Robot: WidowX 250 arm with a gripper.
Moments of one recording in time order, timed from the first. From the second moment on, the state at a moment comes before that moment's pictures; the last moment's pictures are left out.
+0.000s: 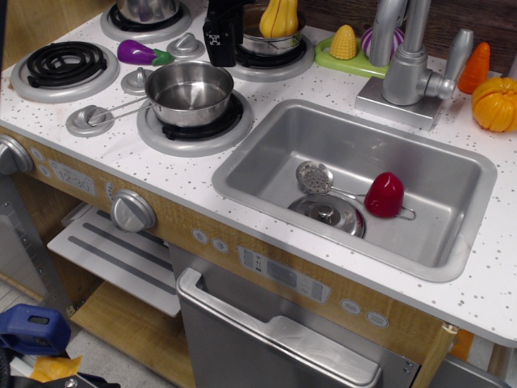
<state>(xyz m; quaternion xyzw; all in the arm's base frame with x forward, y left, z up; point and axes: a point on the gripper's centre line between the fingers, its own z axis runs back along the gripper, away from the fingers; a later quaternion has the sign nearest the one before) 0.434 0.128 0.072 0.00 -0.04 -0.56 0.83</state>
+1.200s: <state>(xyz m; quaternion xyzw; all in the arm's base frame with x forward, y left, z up) 0.427 0.137 0.054 -0.01 -0.01 -0.59 0.81</state>
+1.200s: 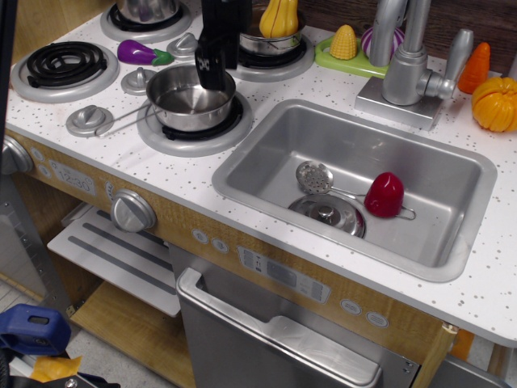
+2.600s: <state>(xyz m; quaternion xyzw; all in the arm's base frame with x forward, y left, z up) 0.435 0.147 0.024 -0.02 -0.04 -0.60 0.80</state>
